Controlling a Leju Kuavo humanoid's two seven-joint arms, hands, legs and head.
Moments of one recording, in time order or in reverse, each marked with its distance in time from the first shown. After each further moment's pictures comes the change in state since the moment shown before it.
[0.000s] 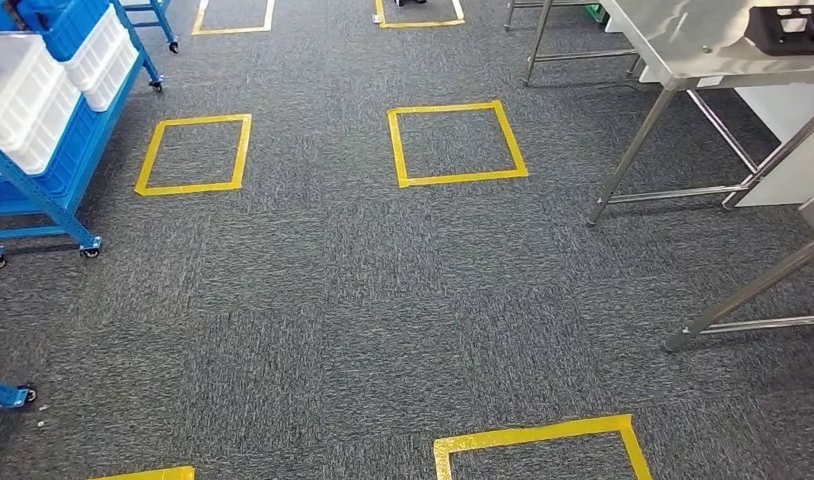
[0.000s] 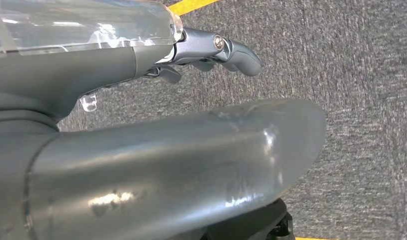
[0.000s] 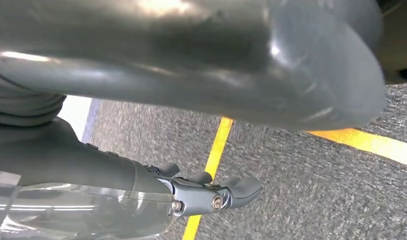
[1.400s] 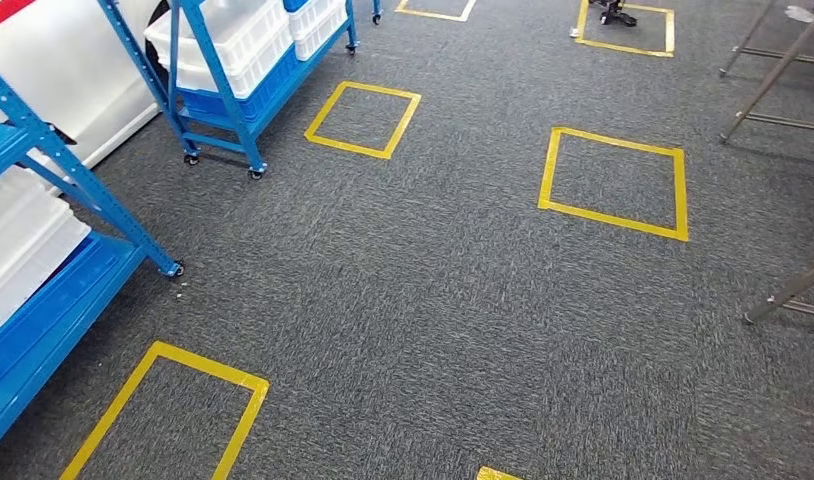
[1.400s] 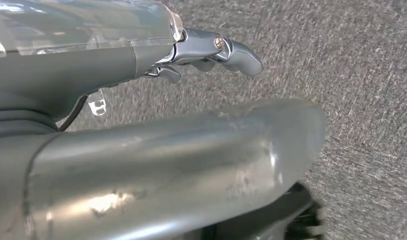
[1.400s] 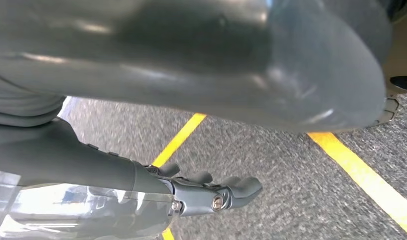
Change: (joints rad) left arm -0.004 -0.005 -0.002 0.000 0.021 0.002 0.026; right arm 0.009 -0.002 0.002 0.008 0.008 0.036 0.009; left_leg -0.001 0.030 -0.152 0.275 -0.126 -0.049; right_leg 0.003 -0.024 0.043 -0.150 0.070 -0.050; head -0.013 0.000
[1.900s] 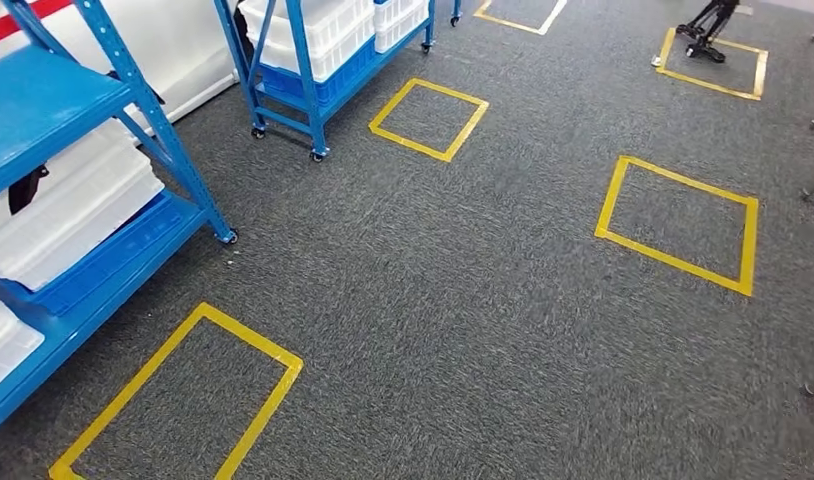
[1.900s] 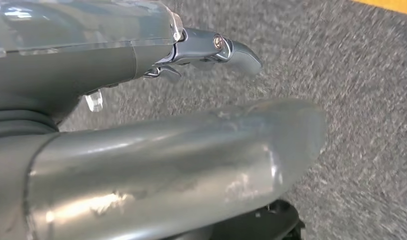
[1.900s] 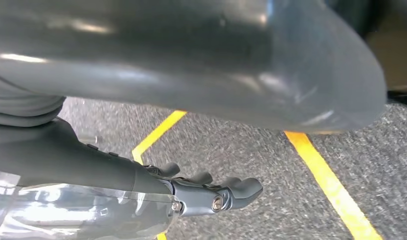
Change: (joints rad) left arm 0.003 0.005 -0.004 0.000 0.004 0.016 0.022; right arm -0.005 0.000 0.001 -0.001 0.000 0.015 -0.007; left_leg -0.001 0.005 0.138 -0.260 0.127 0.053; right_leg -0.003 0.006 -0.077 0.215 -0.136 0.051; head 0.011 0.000
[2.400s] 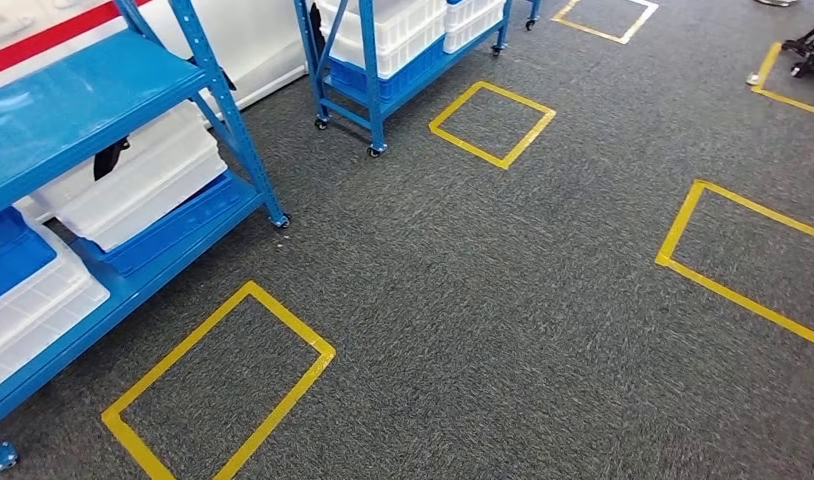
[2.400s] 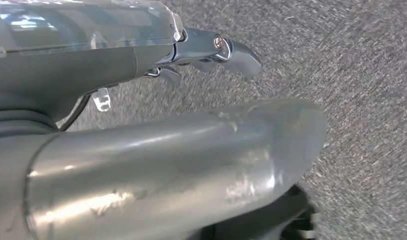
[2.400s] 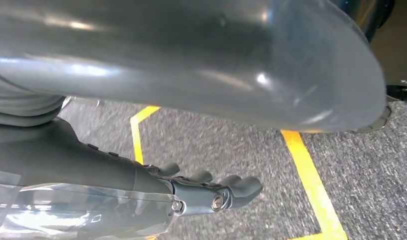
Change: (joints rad) left arm -0.002 -0.001 0.018 0.000 0.068 -0.035 0.003; right arm 0.003 0.001 0.000 0.001 0.000 0.002 -0.005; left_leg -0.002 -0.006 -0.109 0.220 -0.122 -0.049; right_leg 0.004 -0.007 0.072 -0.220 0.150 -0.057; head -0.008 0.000
